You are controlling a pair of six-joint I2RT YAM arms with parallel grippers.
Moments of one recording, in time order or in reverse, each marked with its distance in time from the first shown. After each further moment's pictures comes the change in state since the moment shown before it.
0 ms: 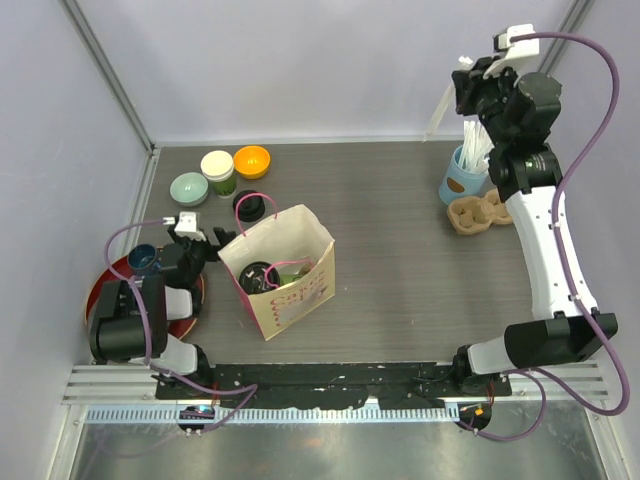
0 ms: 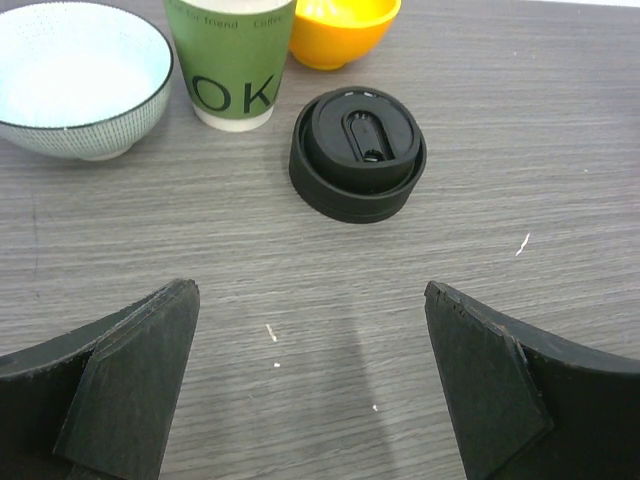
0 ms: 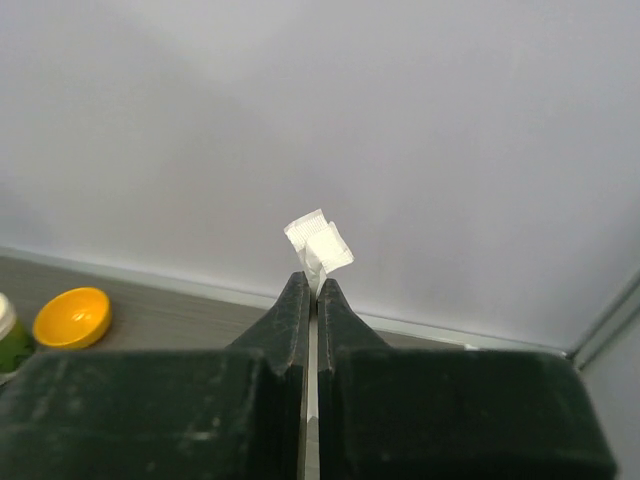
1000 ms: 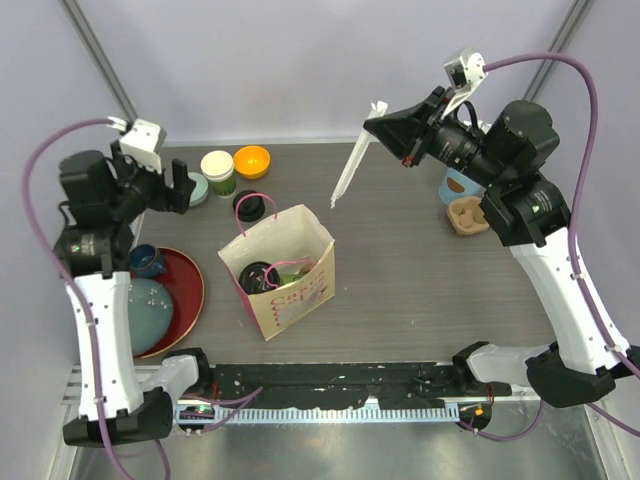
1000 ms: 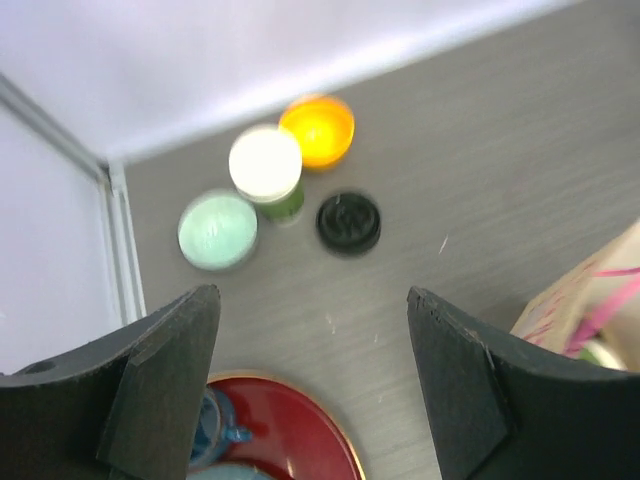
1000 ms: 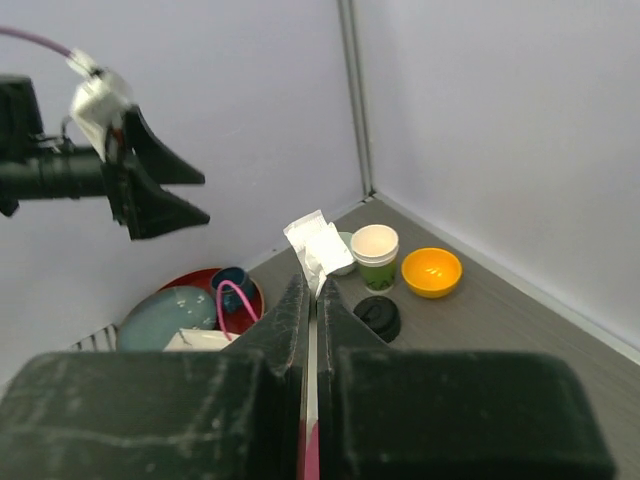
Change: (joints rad) left arm 0.013 -0.472 1.148 -1.828 0.061 0.365; right arm 0.401 -0.185 0.063 -0.187 -0.333 0.219
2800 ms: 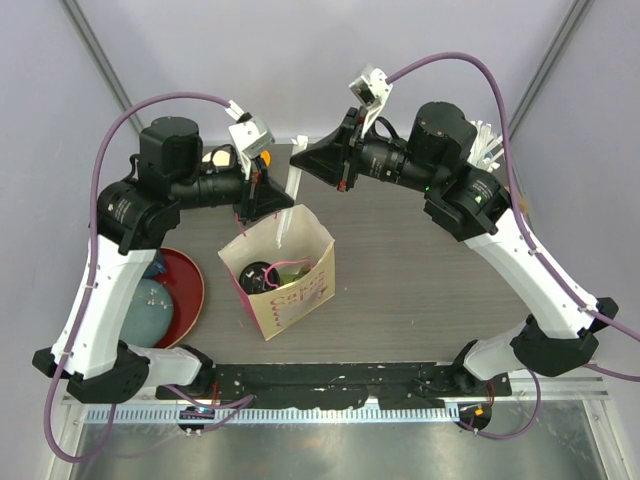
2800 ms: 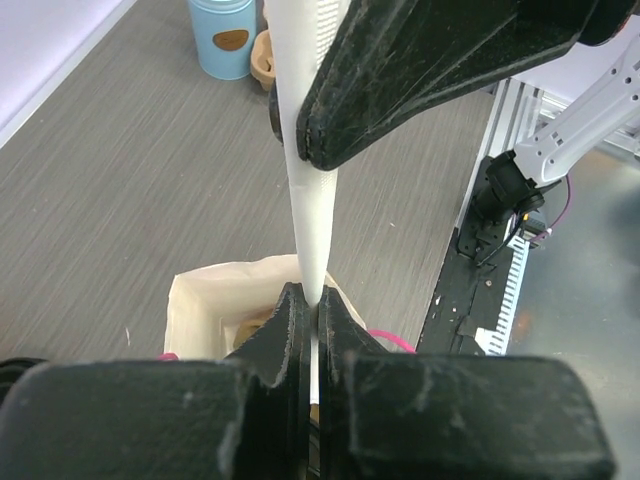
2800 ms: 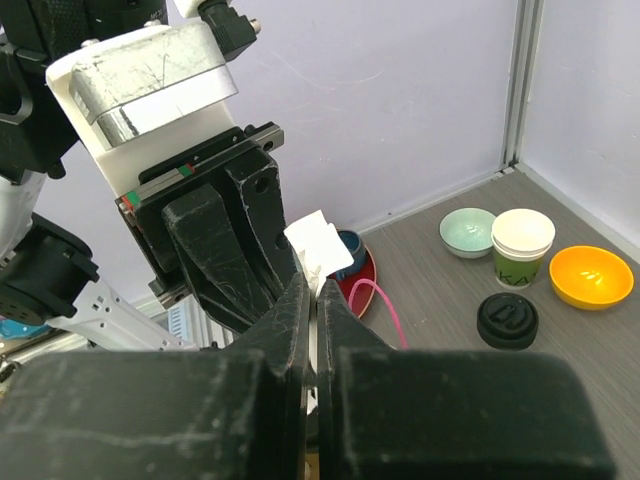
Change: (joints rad) left arm -0.668 0.263 0.525 -0.304 0.259 -0.134; right arm 0.349 0.177 0.139 -0.057 0.046 0.026
